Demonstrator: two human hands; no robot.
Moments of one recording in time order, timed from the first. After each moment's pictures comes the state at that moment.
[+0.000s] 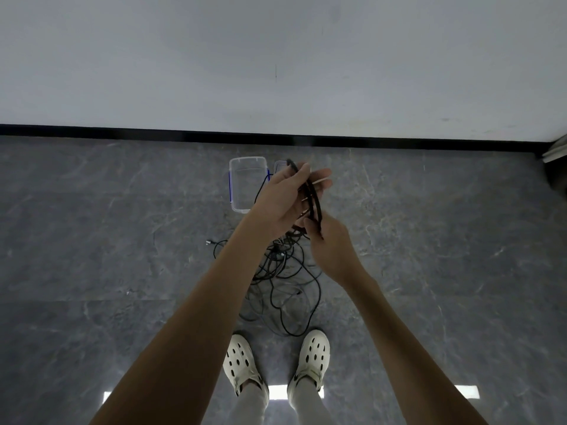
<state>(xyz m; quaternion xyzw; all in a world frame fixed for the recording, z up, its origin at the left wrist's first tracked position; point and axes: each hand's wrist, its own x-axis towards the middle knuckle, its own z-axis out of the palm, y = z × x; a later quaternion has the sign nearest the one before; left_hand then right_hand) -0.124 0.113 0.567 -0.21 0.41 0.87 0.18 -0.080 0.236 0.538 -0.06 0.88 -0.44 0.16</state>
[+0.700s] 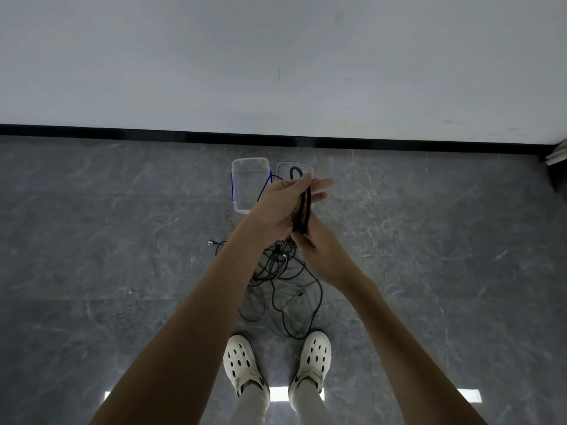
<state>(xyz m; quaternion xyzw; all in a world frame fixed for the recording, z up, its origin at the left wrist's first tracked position) -0.116 0.107 0.563 -0.23 0.50 0.80 0.24 -0.076 0.227 0.538 -0.13 0.82 -0.51 0.22</state>
